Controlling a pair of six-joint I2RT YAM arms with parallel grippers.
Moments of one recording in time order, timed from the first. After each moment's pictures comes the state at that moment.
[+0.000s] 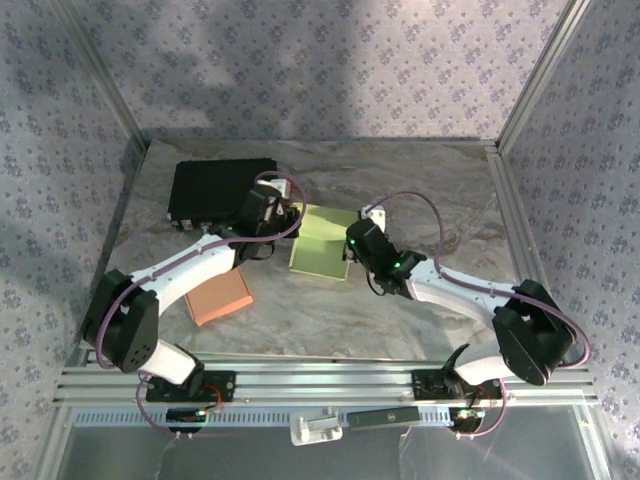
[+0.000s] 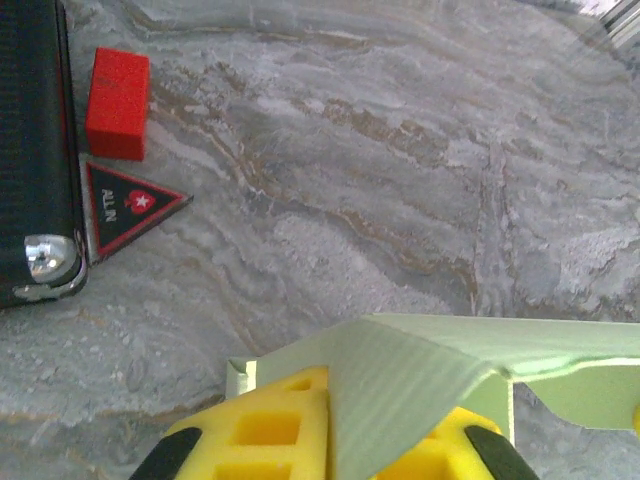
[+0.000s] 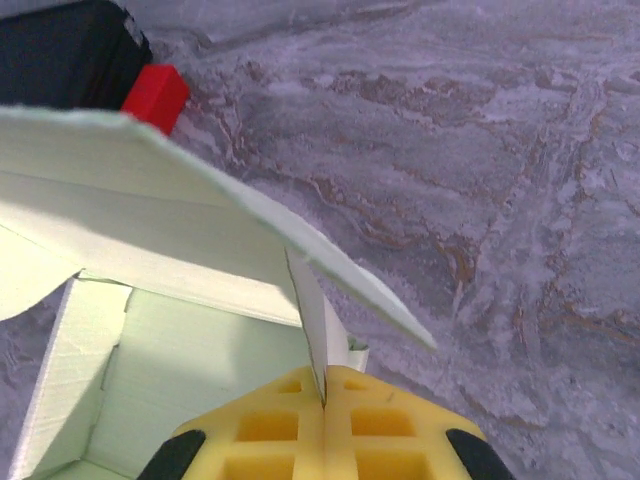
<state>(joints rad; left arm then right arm) -0.61 1.48 0.99 -0.12 -0.03 -0.52 0.77 1.39 0.80 -0.05 0.42 0.60</state>
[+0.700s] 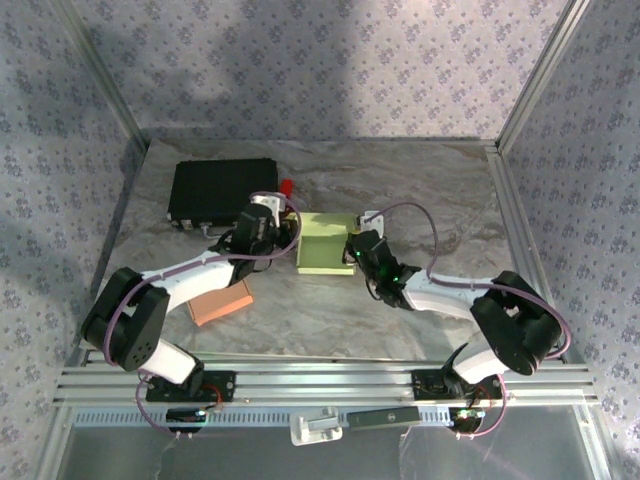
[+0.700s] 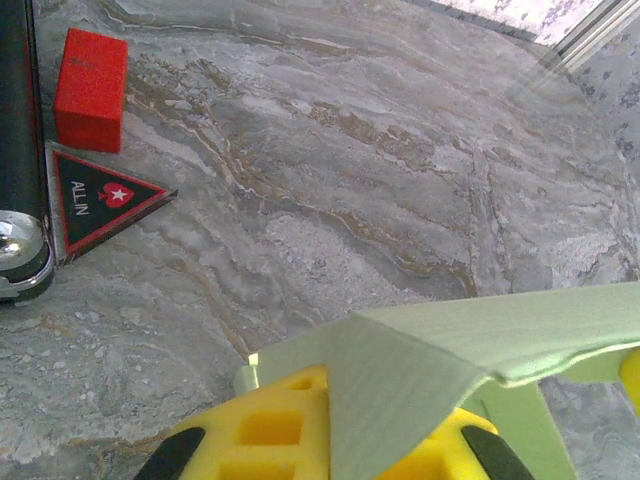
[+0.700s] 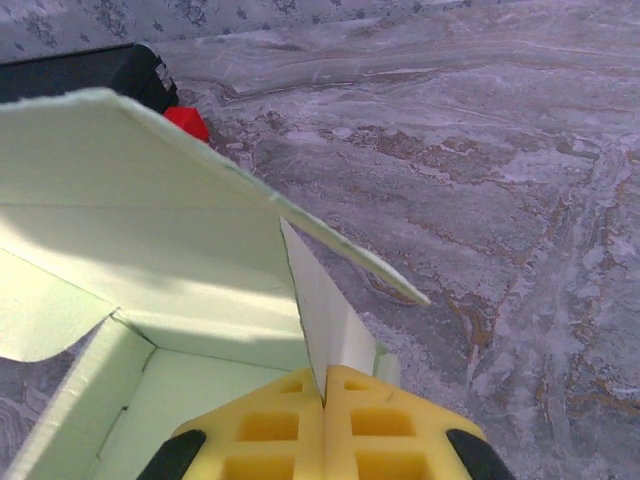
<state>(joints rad) -0.59 1.48 0.75 0.24 0.03 -0.53 0.78 1.47 0.63 0.35 0.47 0.45</state>
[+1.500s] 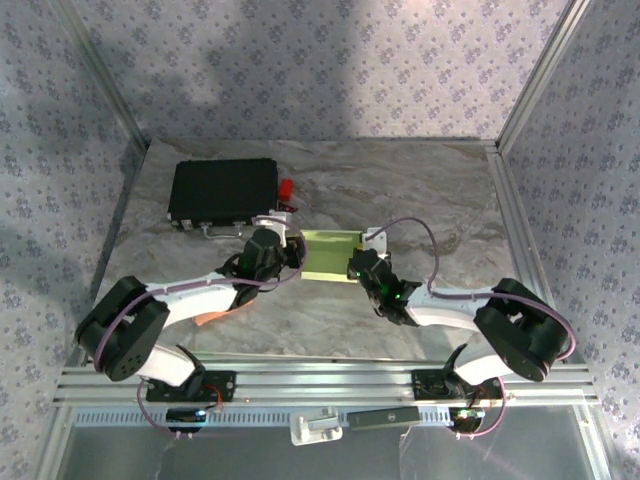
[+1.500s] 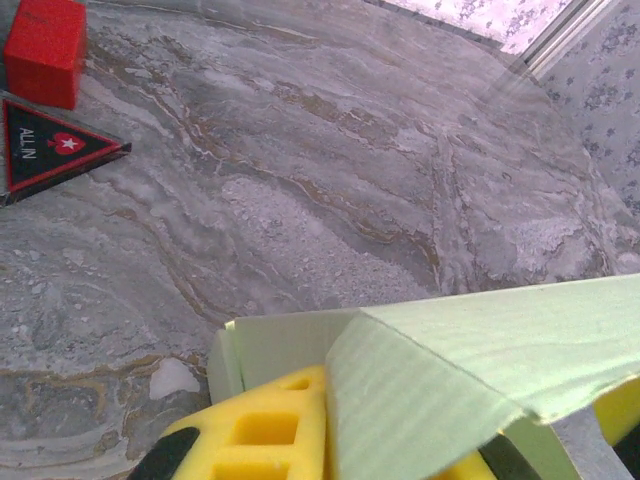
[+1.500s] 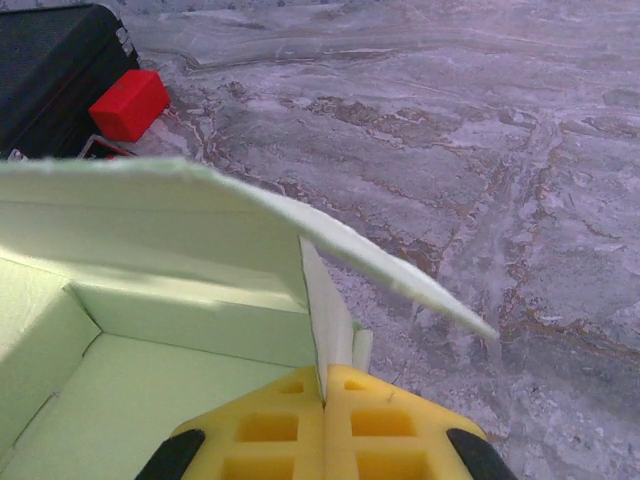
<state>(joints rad) -0.74 1.43 0.59 0.41 -0.12 -0.60 0.86 1.42 0.51 0.37 0.60 0.46</state>
